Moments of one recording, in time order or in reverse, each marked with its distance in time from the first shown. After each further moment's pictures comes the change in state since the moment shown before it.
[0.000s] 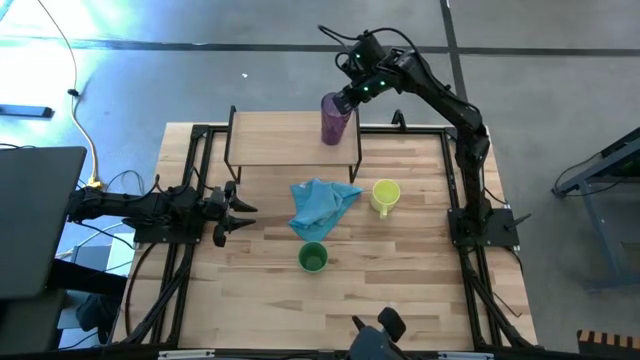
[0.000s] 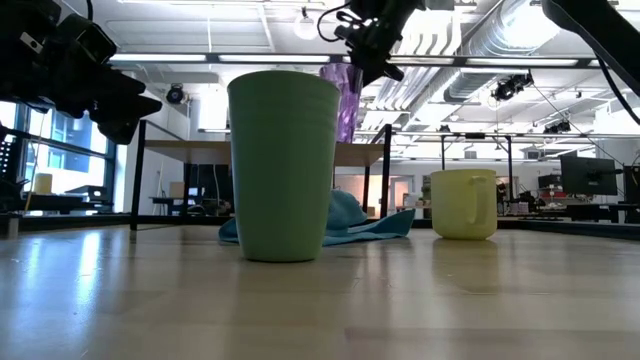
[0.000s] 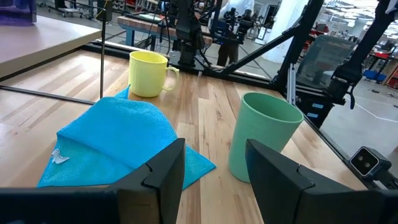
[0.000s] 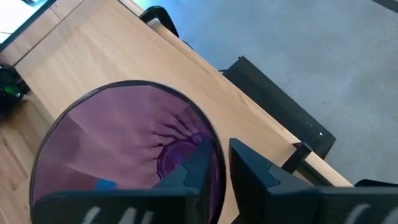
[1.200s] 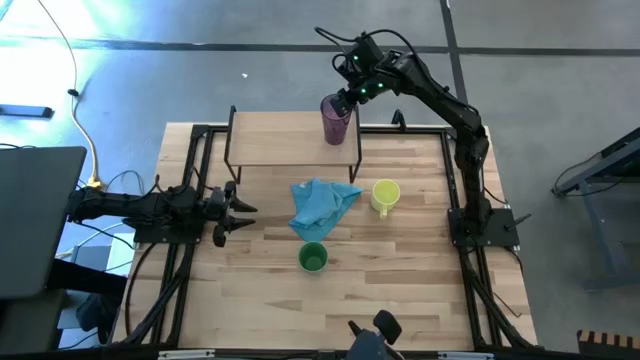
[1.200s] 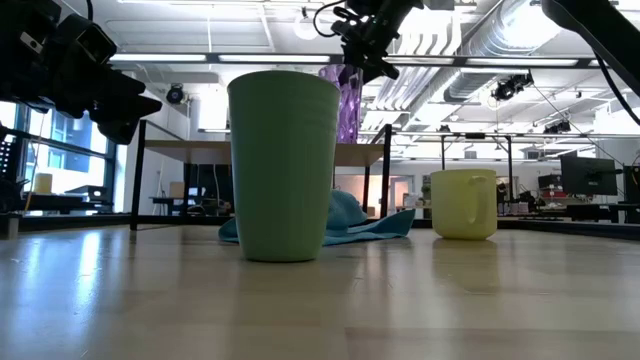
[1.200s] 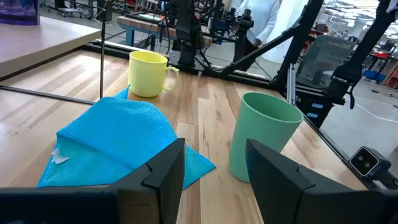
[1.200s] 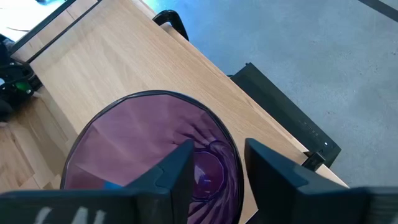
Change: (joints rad) left arm 0.000 0.000 0.000 0.000 0.000 0.000; right arm 0.020 -0.001 0.000 0.024 -0.008 -0.020
